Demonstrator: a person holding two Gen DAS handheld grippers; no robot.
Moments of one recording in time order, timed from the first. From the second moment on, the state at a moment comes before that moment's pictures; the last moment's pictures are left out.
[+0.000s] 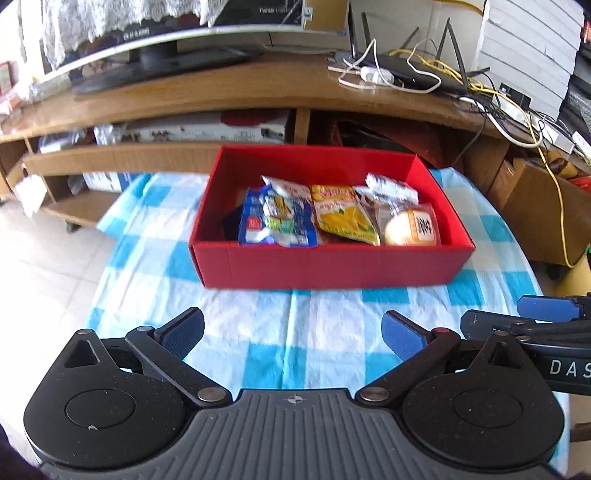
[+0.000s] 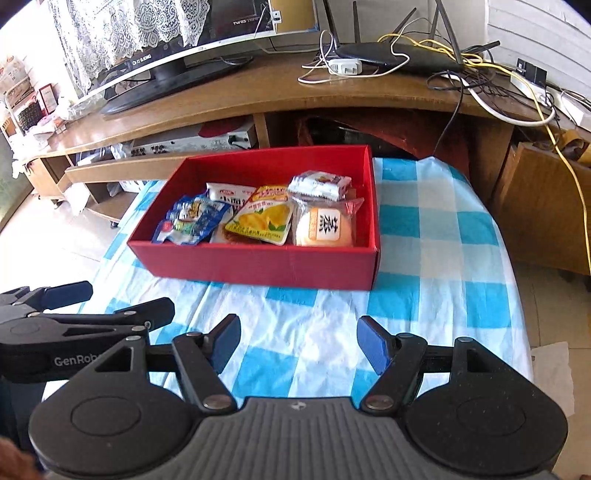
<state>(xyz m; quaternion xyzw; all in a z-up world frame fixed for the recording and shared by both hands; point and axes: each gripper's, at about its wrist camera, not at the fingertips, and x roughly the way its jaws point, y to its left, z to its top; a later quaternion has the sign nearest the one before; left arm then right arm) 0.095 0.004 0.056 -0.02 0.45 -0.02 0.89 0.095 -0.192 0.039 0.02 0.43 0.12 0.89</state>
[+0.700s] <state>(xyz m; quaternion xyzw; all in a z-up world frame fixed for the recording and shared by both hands) 0.057 0.006 0.040 -0.05 0.48 -0.02 0.88 0.057 -0.192 0.027 0.01 0.45 0.12 0.89</state>
